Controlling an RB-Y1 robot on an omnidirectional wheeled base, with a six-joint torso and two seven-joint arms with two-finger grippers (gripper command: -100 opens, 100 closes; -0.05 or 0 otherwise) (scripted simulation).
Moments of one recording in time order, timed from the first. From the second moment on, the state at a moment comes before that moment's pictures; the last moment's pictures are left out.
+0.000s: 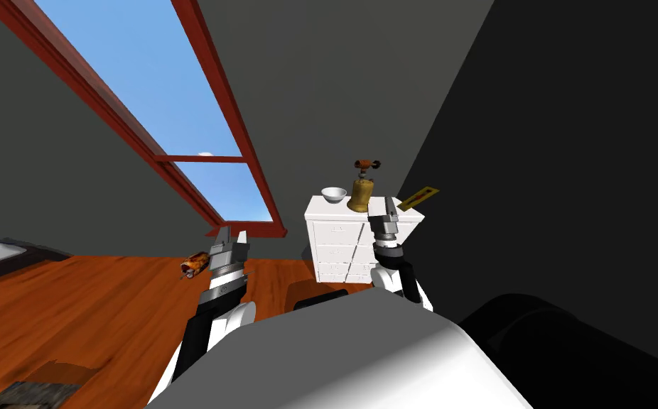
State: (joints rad) left arm 0.54 0.01 0.01 -2.23 0.12 -0.40 -0.08; right arm 0.49 -0.12 0.07 -2.38 -0.18 -0.50 0.11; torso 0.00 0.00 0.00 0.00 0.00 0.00
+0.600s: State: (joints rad) left arm 0.54 0.01 0.01 -2.23 0.12 -0.40 -0.08; right arm 0.42 -0.29 0.10 -2.38 -0.30 -0.41 0.18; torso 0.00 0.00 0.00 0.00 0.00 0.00
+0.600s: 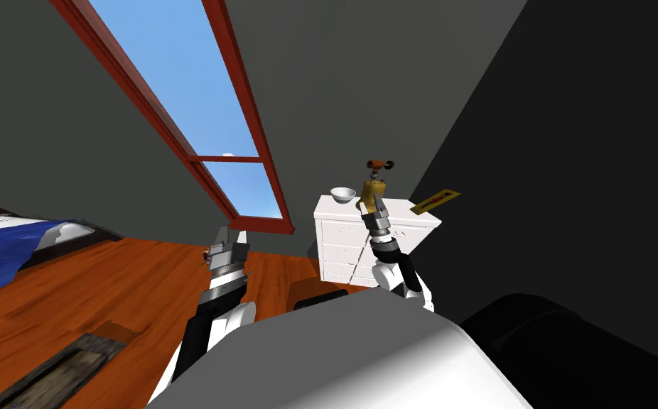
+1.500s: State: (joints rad) left arm 0.54 0.01 0.01 -2.23 0.12 -0.40 -0.08; right arm 0.31 -0.54 0.15 -2.38 -0.45 -0.28 0.30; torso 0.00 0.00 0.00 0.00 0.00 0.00
